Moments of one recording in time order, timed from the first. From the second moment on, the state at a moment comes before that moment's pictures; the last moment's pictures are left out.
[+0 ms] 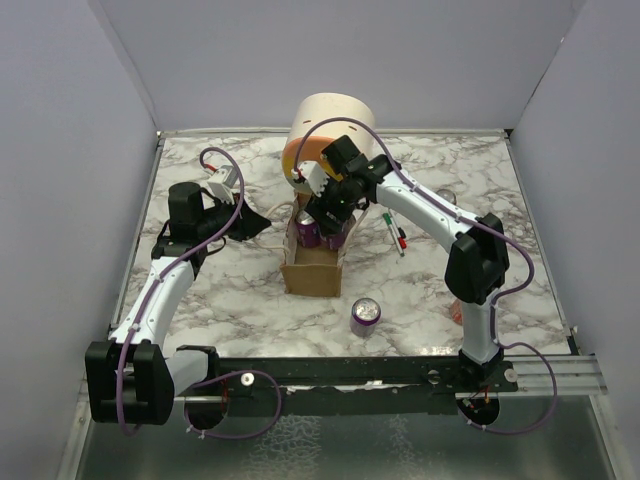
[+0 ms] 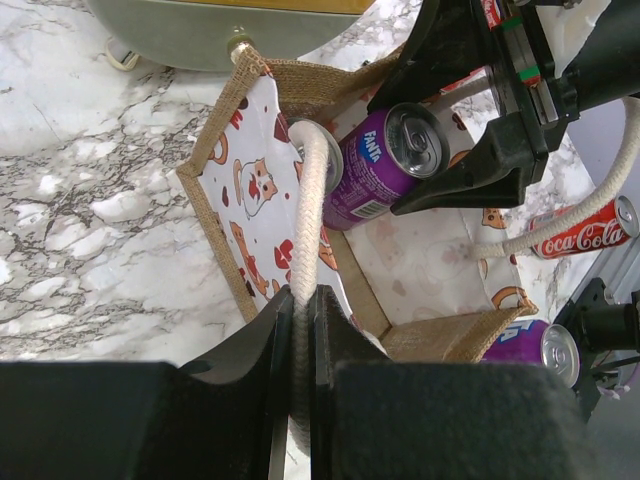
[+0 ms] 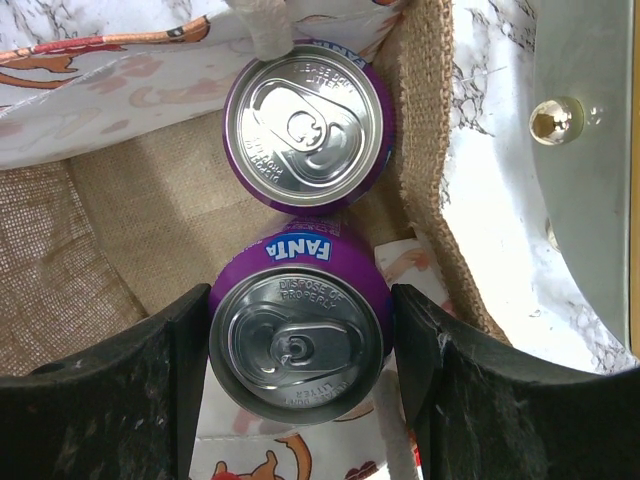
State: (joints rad) left arm -0.05 1.13 0.77 -0.10 0.74 -0.25; right arm 0.69 2.01 1.85 -0.85 -0.27 -0.42
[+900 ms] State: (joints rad) left arm -0.05 1.13 0.77 -0.10 0.74 -0.25; right arm 0.73 2.02 1.77 -0.80 -0.43 -0.43
